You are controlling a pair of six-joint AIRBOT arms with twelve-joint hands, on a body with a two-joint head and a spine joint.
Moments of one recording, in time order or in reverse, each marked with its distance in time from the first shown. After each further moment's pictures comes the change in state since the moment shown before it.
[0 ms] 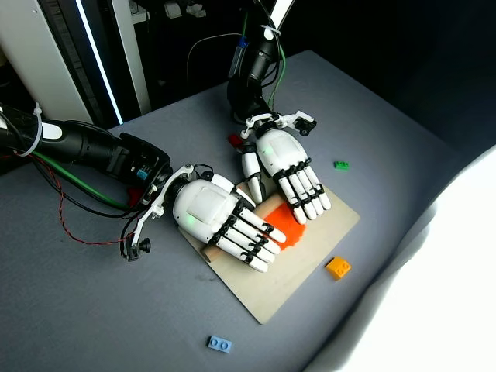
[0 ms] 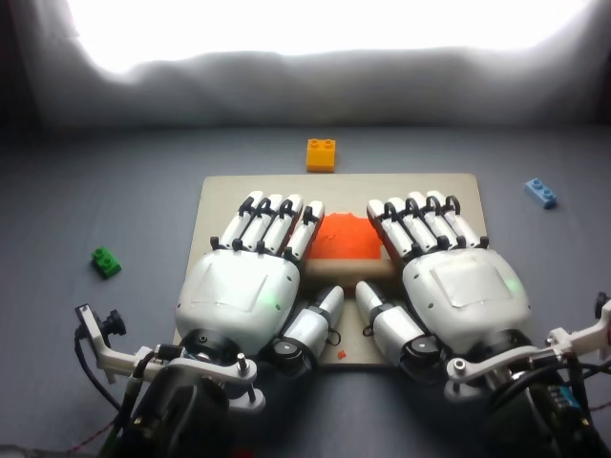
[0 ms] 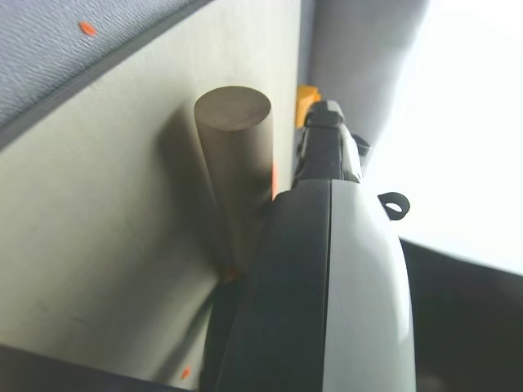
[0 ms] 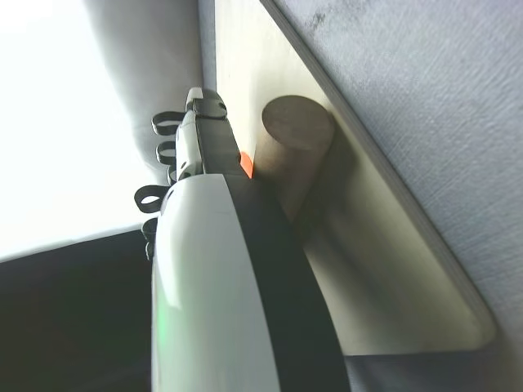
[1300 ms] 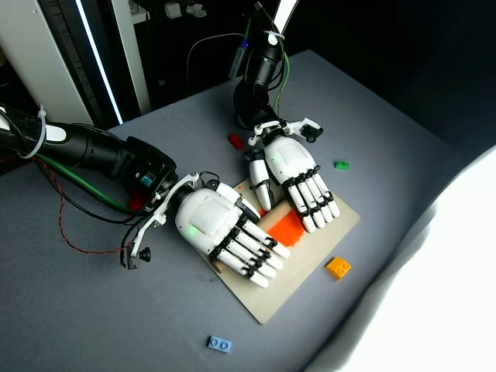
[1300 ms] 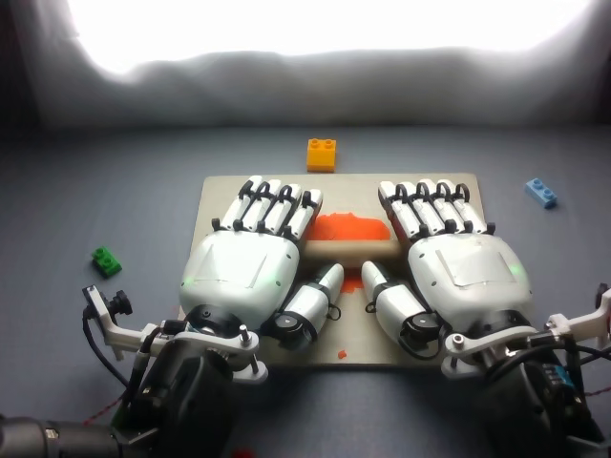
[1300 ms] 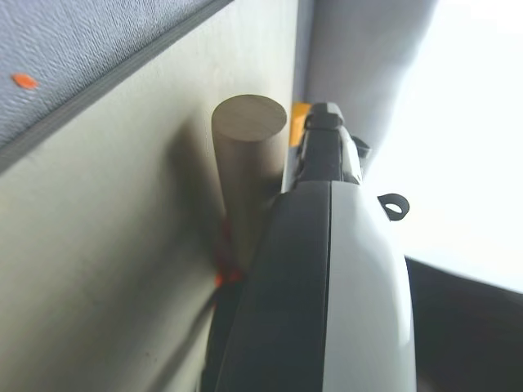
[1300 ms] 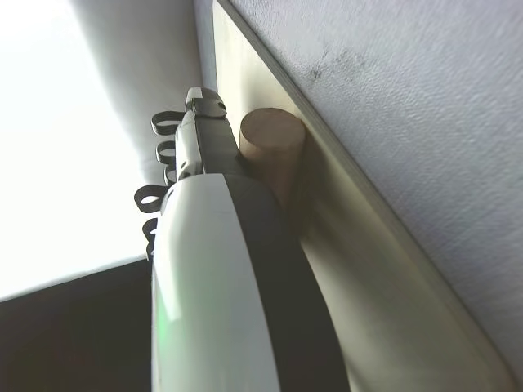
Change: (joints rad) left arm -0.032 -0.027 0.086 -0.005 0.047 -0.037; right arm 0.031 -0.008 0.034 0.068 -0.018 0.023
